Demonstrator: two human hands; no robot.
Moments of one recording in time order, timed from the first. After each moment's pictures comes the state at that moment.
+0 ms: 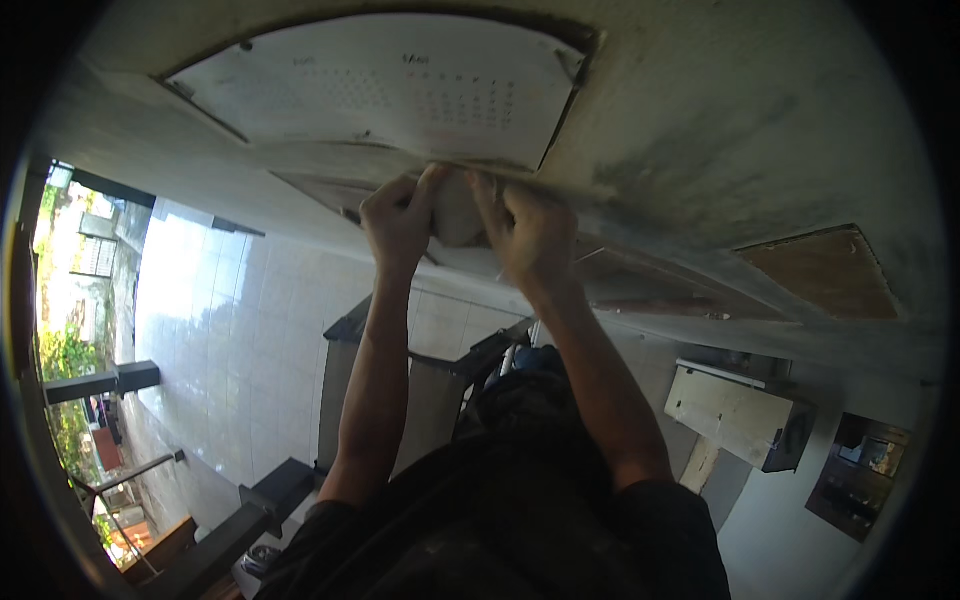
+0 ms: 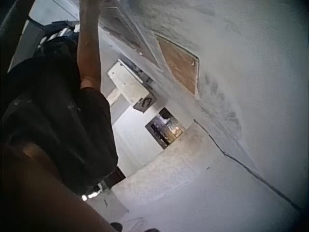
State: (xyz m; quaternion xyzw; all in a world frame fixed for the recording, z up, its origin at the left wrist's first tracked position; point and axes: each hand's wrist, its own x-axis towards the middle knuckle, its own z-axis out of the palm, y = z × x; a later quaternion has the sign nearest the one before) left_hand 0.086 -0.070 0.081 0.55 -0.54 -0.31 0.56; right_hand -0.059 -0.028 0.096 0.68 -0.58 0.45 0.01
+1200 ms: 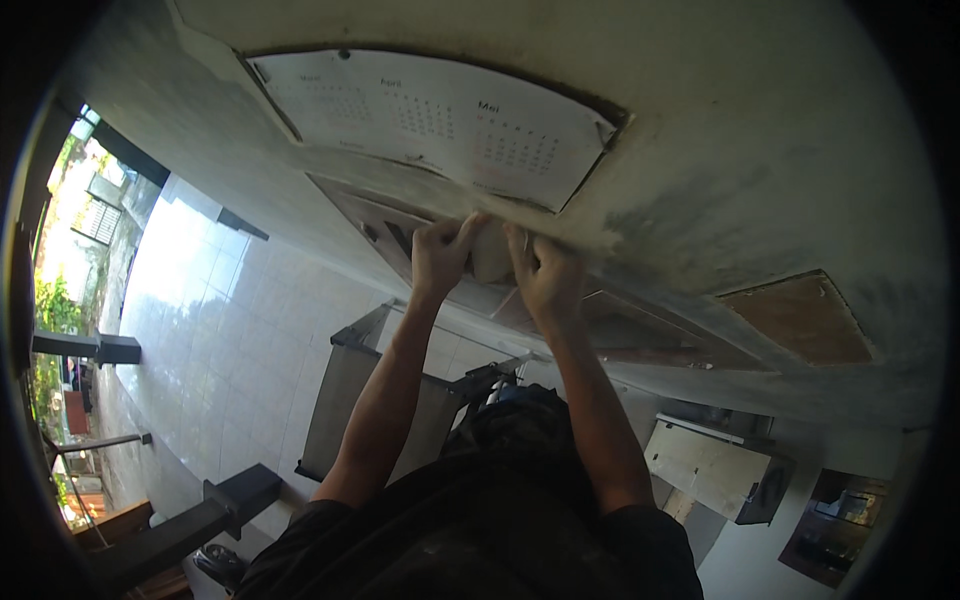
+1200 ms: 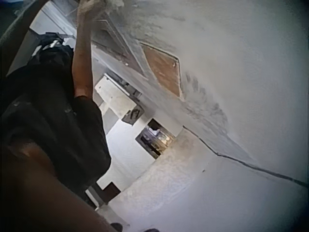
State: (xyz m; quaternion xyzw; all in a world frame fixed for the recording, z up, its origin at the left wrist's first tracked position) left_hand 0.078 -0.065 0.050 0.52 -0.51 -0.37 0.57; right_hand -0.068 -0.041 0.079 0.69 -0.52 0.50 0.01
